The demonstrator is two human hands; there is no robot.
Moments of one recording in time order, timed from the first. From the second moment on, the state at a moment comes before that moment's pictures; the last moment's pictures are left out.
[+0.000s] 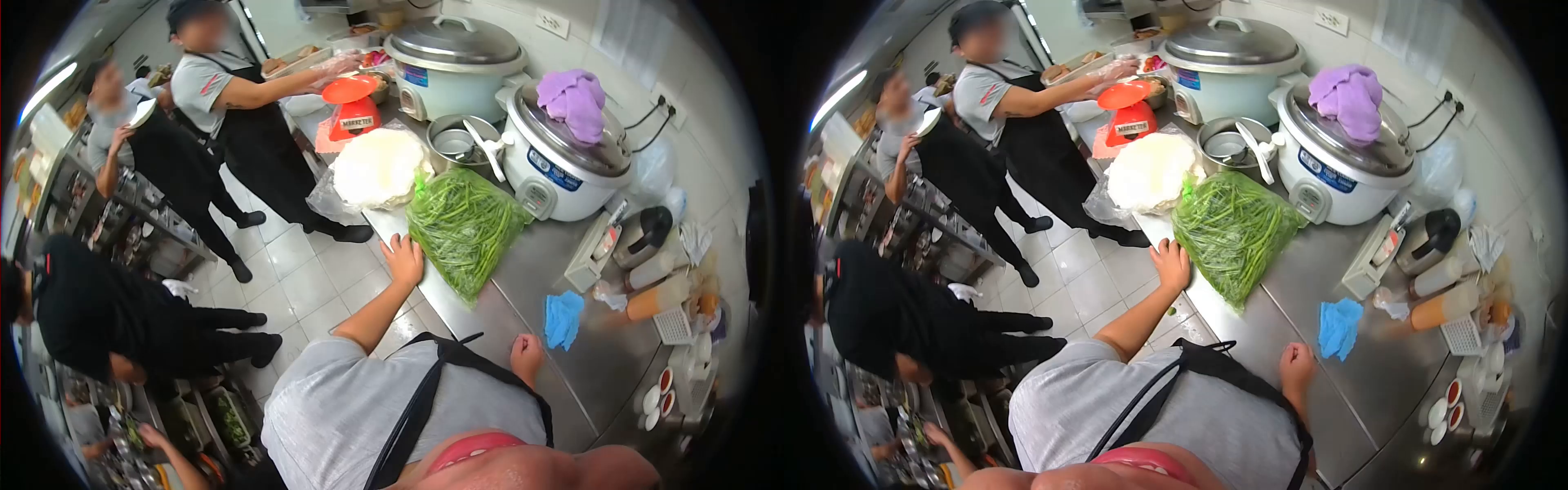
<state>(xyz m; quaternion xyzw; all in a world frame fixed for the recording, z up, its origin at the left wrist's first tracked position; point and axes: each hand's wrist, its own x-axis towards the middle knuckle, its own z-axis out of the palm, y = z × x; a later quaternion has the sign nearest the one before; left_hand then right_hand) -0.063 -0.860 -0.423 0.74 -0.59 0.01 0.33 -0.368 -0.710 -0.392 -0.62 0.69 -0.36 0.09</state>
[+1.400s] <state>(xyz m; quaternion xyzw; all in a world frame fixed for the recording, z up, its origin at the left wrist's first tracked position) -0.202 -0.765 -0.414 0.74 -0.59 0.15 0.28 -0.680 -0.337 -0.424 -0.12 0.86 -0.49 -0.08</state>
